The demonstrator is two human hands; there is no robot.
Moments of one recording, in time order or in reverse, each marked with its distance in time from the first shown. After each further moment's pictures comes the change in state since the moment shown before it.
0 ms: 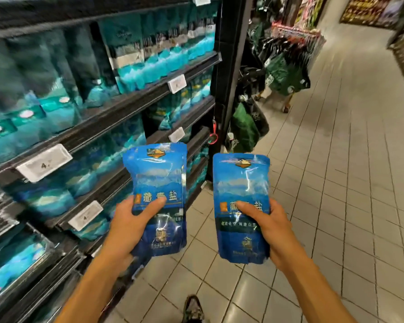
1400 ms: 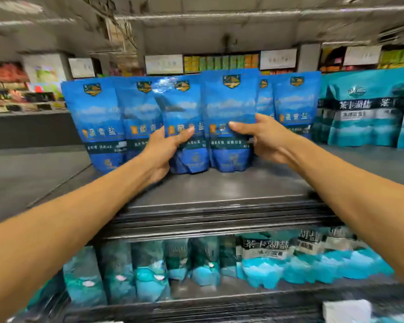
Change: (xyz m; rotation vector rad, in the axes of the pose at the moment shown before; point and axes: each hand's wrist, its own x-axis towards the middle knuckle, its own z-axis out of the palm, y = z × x) left_hand 0.309 0.374 -0.113 -0.006 0.736 0.542; right_hand 0.421 -0.366 0.442 -0.116 -1.260 -0.367
